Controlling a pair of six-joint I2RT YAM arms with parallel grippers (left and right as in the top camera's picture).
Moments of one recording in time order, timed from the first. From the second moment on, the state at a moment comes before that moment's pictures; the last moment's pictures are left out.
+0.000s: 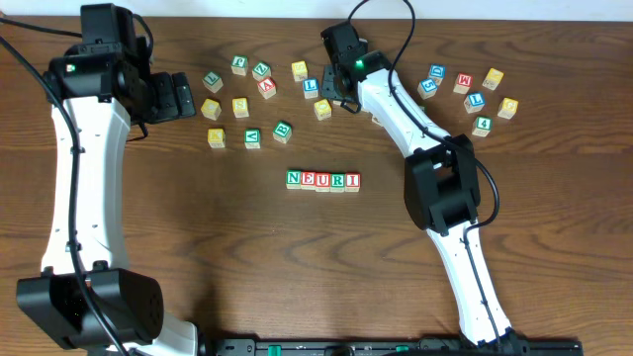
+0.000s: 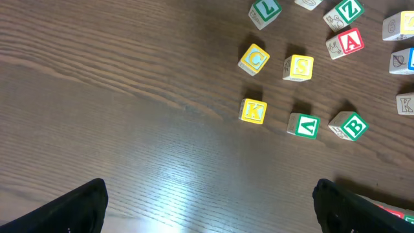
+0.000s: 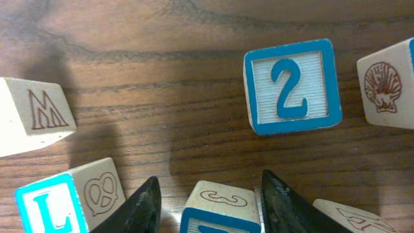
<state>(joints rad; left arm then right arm) 0.10 1.70 1.74 -1.19 -0.04 -0.14 0.44 2.60 2.31 -0.78 0.11 0.57</state>
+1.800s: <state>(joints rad) 0.10 1.70 1.74 -1.19 -0.04 -0.14 0.40 2.17 1.89 -1.31 0.06 0.42</state>
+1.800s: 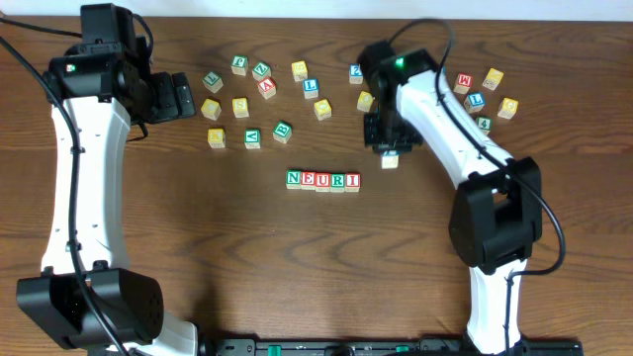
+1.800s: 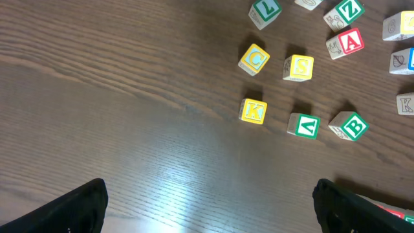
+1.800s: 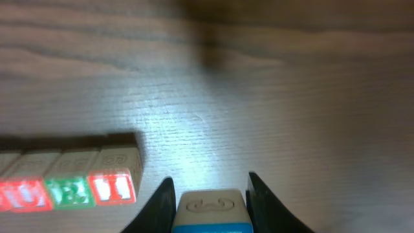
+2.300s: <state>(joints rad) 0.10 1.70 1.74 -1.19 -0.04 -0.14 0.42 2.17 1.68 -1.13 -0.02 0.42</state>
